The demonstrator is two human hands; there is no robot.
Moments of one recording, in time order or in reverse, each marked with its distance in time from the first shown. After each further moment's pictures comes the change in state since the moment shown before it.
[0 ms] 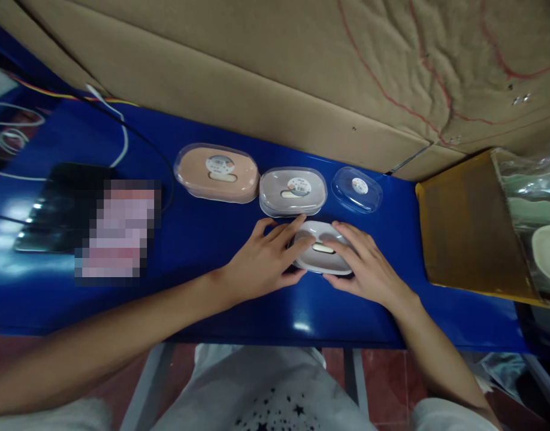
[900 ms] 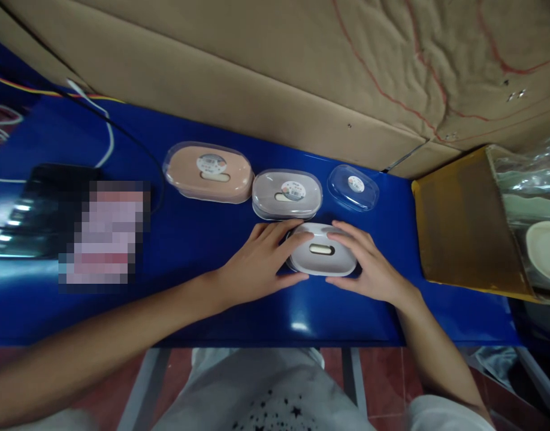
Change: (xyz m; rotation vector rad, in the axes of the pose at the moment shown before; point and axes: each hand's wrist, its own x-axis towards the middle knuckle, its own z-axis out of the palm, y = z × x) left_hand -0.002 -0.003 0.005 -0.197 0.012 -0.056; right_hand -0.006 0.008 -0.007 0.204 -0.033 0.090
